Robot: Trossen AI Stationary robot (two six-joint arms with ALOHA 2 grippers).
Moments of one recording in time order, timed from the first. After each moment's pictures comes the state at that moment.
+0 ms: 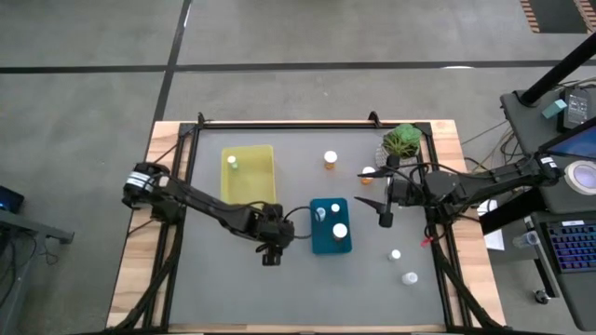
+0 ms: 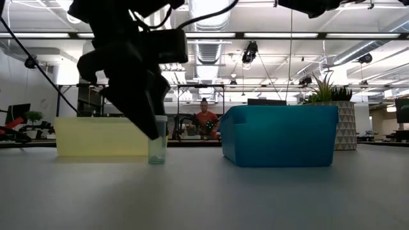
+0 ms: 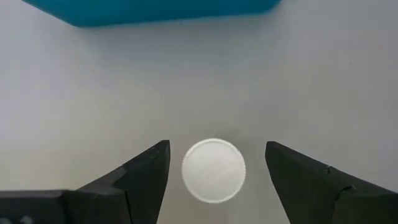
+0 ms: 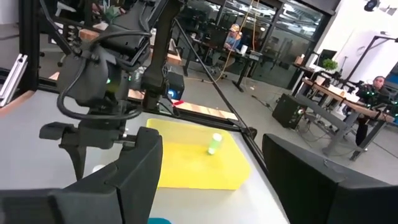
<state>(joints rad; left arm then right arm) -0.28 1.73 1.08 -0.44 -0.17 -0.23 0.23 0.80 0.56 0.20 0.36 -0.30</state>
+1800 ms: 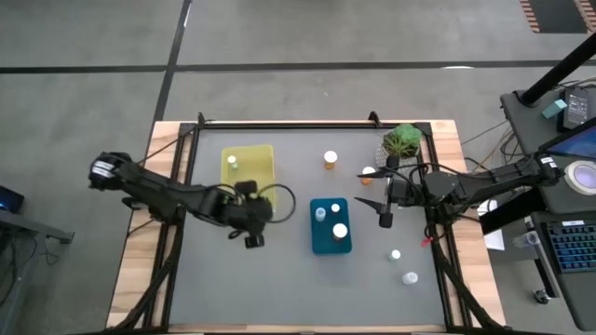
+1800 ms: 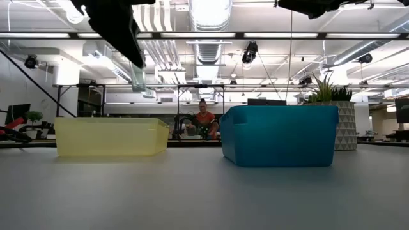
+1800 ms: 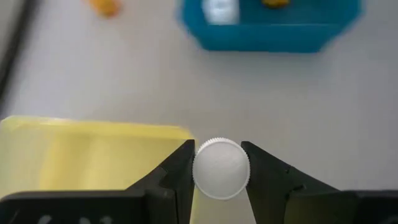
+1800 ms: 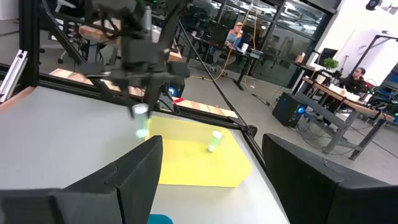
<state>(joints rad) -0.29 1.39 1.13 -0.79 -0.42 -0.34 0.23 0.80 0.55 0.19 0.36 -0.31</state>
